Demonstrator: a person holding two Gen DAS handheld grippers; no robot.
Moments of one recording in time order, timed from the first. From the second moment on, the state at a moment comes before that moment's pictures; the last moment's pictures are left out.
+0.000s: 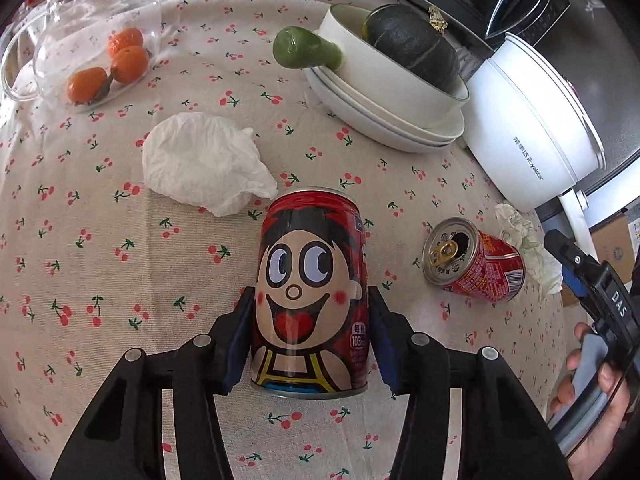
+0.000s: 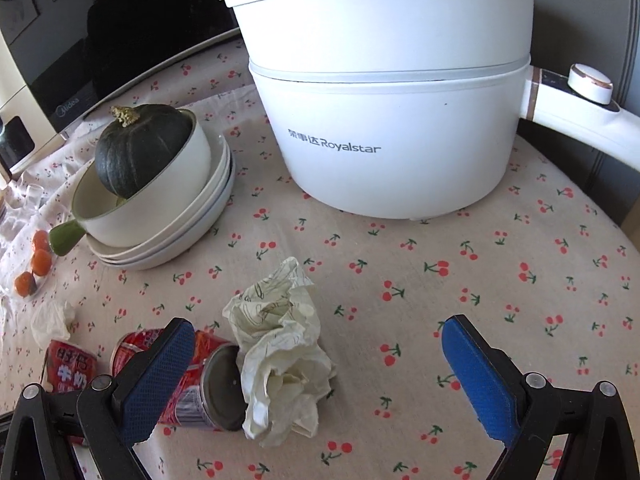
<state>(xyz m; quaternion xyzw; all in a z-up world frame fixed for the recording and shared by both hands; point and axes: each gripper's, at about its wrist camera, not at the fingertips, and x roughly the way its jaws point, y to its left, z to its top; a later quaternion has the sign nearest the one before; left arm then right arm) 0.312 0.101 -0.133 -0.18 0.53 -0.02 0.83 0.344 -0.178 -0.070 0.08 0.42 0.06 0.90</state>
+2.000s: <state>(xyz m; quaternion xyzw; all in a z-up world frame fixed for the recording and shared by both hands) 0.156 -0.003 -0.051 -0.13 0.48 -0.15 0.86 0.129 -0.308 -0.041 0.06 0.48 0.01 0.88</state>
